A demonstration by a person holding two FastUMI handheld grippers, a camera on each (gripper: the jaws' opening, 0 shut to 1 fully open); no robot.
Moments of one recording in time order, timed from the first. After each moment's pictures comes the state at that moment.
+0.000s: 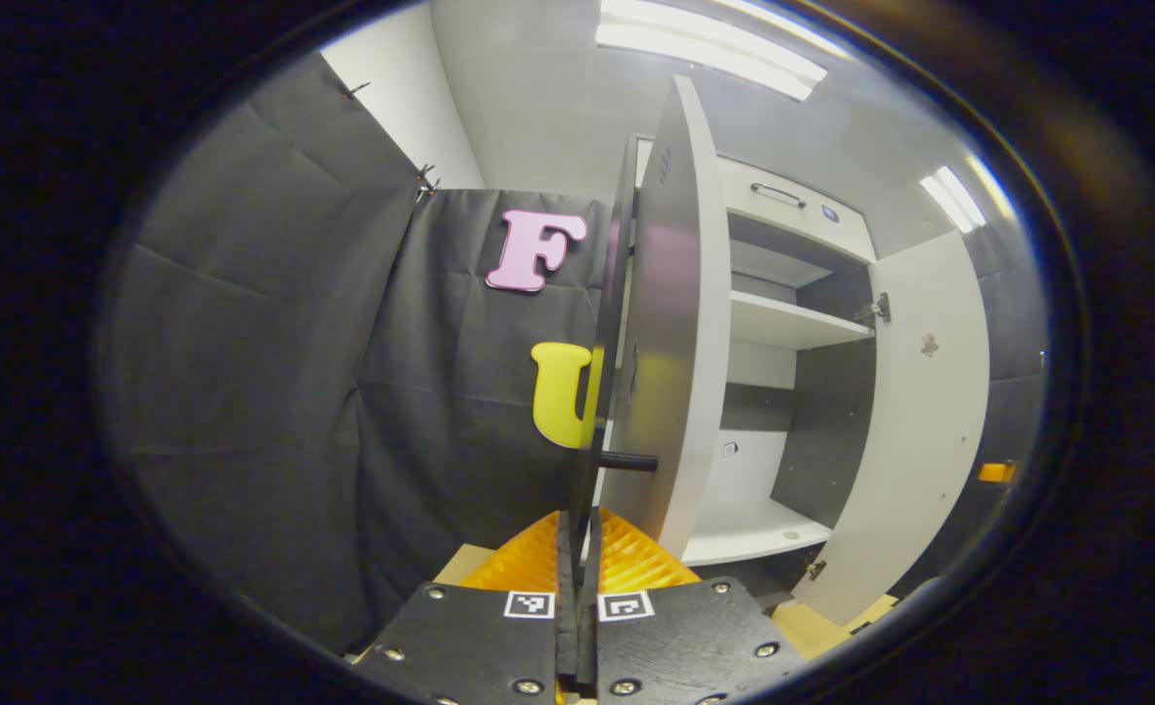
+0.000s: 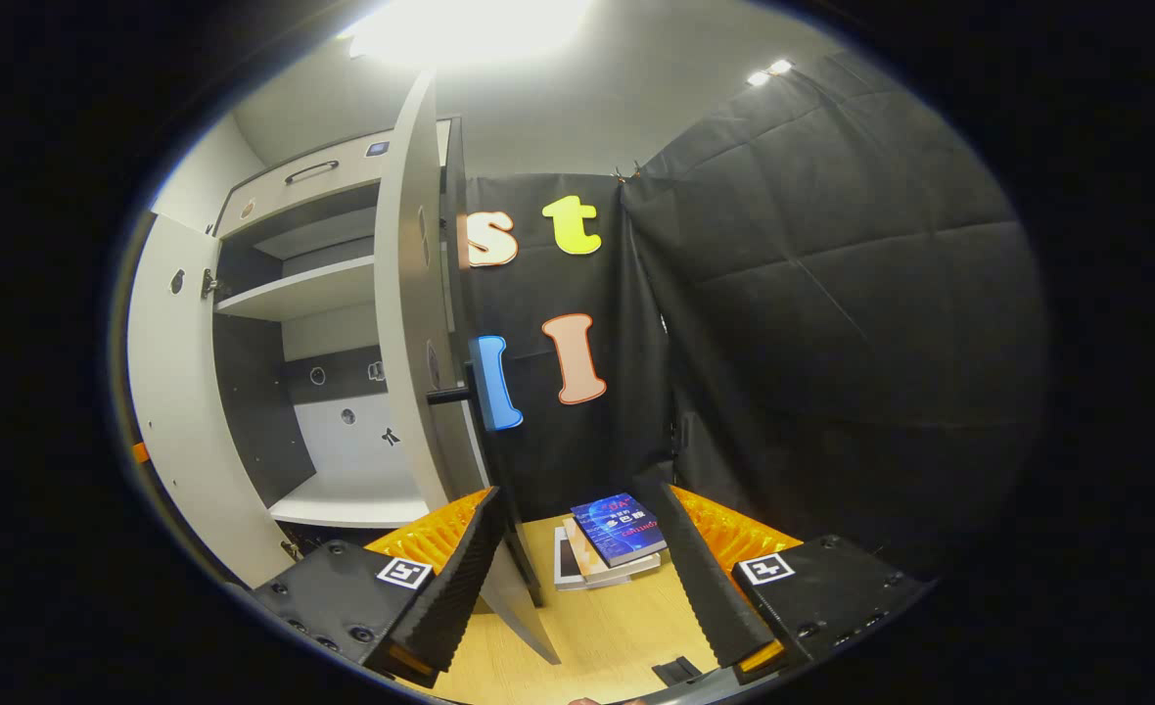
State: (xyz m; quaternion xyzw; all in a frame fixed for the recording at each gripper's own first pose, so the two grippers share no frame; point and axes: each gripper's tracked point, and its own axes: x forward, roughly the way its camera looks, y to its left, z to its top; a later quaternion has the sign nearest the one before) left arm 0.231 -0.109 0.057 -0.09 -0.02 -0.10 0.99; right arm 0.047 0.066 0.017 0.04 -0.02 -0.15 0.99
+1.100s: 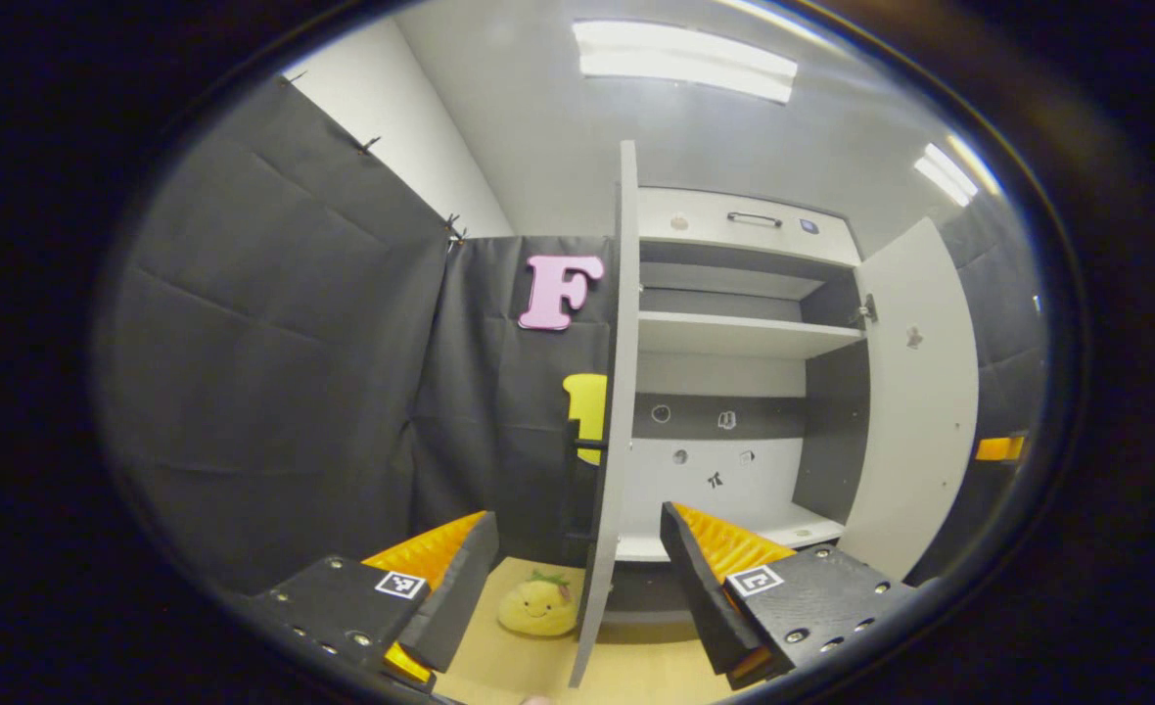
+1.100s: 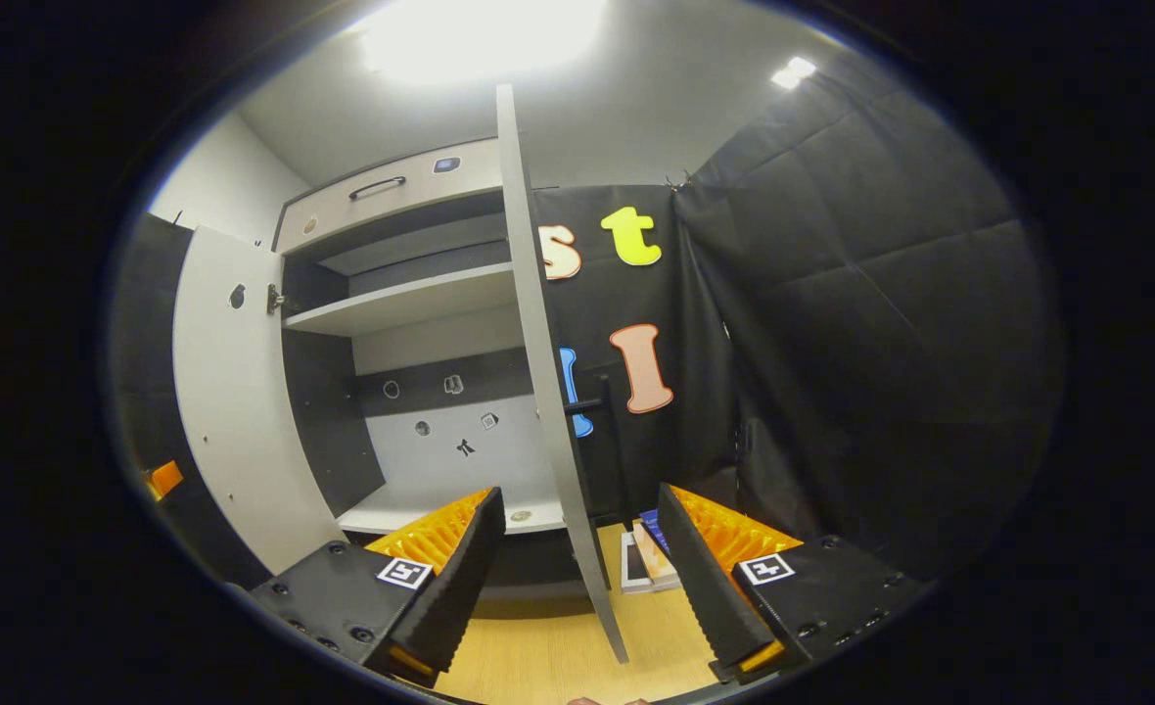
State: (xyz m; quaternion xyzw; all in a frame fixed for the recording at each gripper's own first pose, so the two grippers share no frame) left arm 0.127 -0.131 0.046 -0.05 -0.07 -0.02 1.00; right arm 0.038 0.135 0.023 0.05 -0.04 -0.07 1.00
